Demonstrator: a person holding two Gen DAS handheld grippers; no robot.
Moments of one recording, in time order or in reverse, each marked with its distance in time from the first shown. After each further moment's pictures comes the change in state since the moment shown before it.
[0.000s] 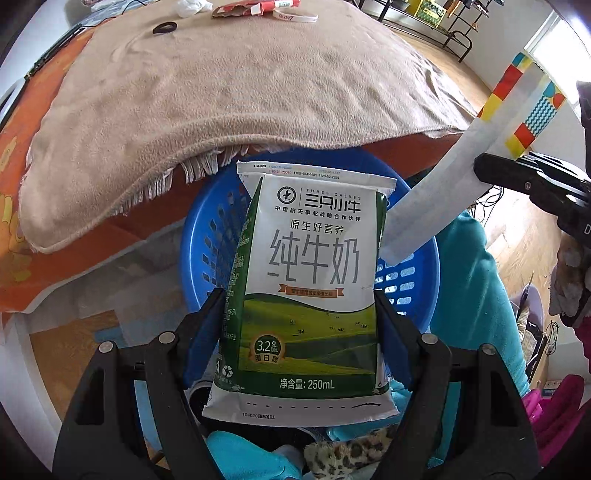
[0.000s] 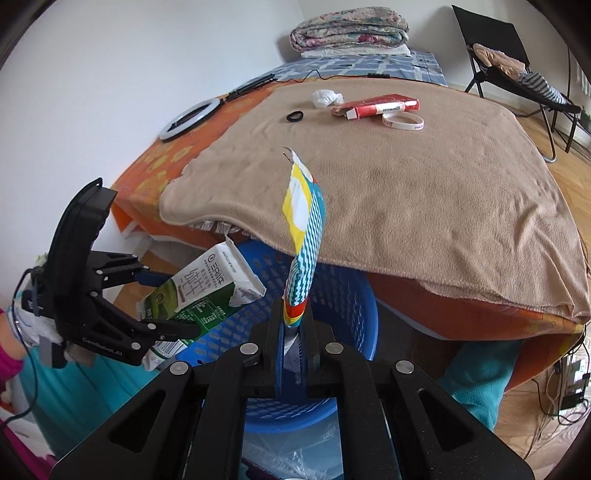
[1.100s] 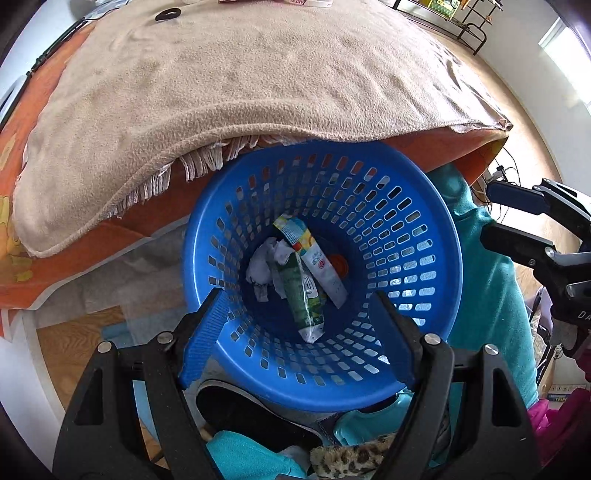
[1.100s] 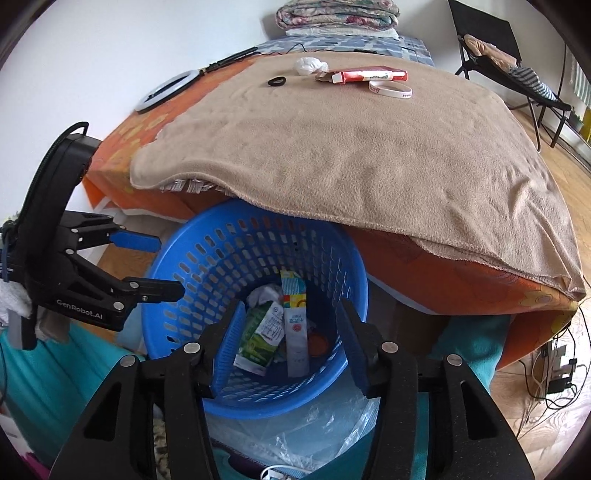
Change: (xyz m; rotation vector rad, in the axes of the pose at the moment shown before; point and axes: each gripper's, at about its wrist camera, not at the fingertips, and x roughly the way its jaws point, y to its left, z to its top) left arm 0.015 0.001 0.009 -0.021 0.030 0.052; right arm 0.021 0.002 -0.023 -0.003 0.079 -0.108
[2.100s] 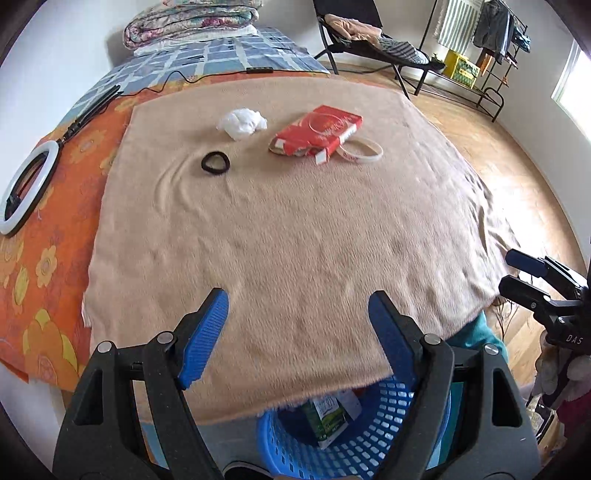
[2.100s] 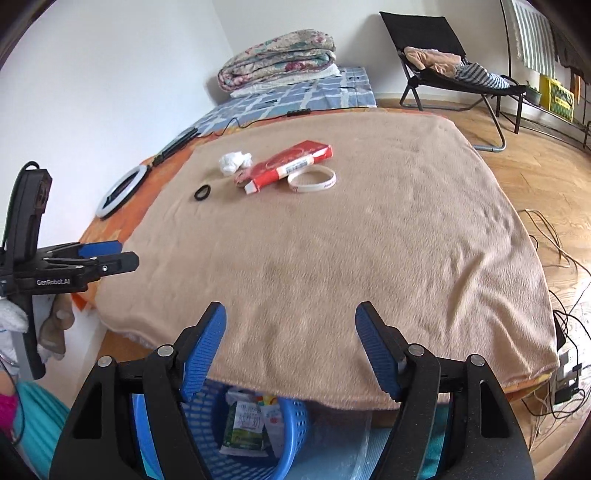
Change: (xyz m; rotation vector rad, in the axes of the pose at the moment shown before) left arm -0.069 0.048 0.151 -0.087 -0.278 0.078; right arm -0.015 -0.098 0.106 0.214 -0.209 -0.023
